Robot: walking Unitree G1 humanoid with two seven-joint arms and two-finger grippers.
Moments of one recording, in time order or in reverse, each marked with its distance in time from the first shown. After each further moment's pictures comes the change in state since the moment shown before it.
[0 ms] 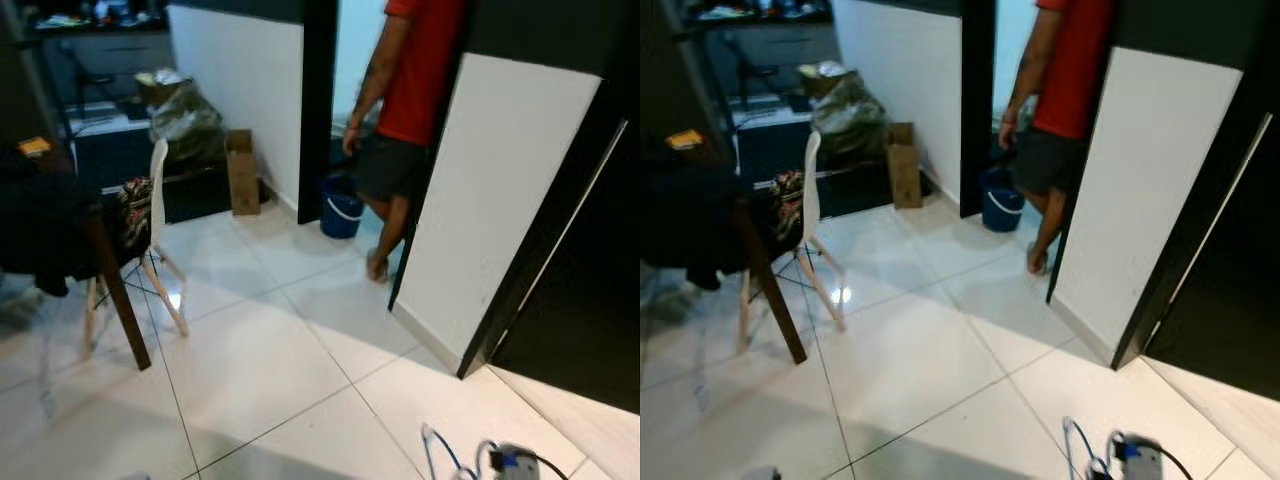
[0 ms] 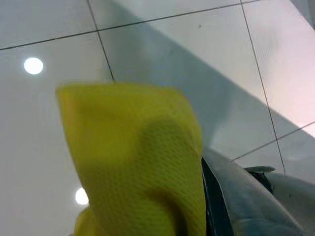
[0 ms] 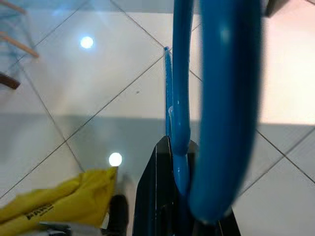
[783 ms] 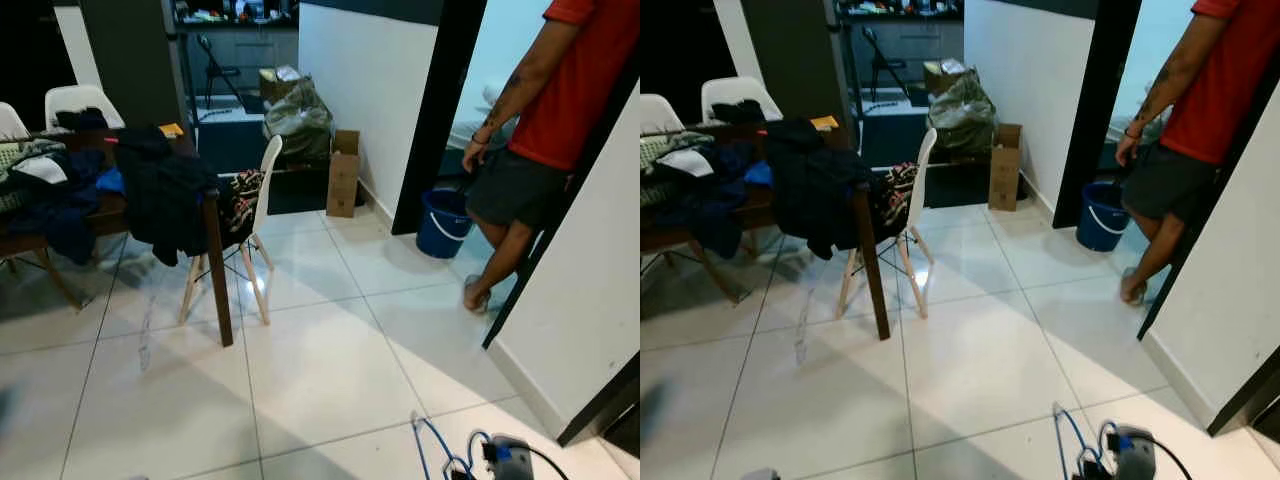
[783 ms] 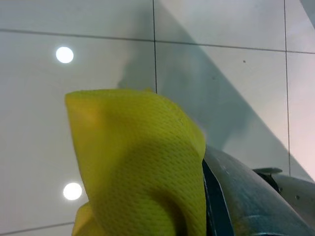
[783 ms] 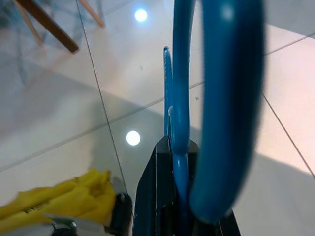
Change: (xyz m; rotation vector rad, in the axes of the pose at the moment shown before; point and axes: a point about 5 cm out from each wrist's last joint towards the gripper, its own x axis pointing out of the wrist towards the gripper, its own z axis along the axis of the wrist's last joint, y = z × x) left arm -0.001 0.002 0.000 0.004 -0.013 0.007; right arm 0.004 0.008 0.004 -0.061 0.005 0.055
